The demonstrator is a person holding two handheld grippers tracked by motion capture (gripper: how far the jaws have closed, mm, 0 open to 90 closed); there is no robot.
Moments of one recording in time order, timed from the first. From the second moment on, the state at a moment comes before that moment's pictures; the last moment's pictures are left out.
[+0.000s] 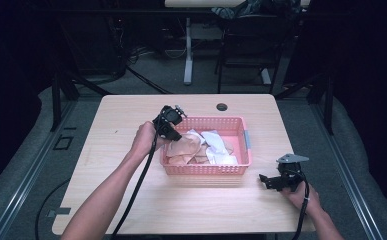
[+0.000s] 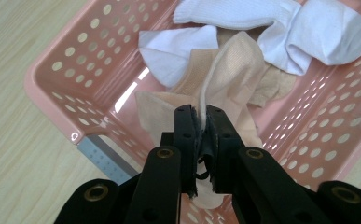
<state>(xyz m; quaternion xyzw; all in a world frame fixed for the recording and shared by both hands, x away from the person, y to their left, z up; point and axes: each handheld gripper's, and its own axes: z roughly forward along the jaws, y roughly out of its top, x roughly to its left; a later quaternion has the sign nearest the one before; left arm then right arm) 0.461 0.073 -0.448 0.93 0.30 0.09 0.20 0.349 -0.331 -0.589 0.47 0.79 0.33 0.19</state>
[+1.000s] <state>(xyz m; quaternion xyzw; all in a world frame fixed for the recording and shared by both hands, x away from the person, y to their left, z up) 0.466 0.076 -0.396 0.92 0.29 0.11 0.21 0.349 -0.331 -0.589 0.47 0.79 0.33 0.19</state>
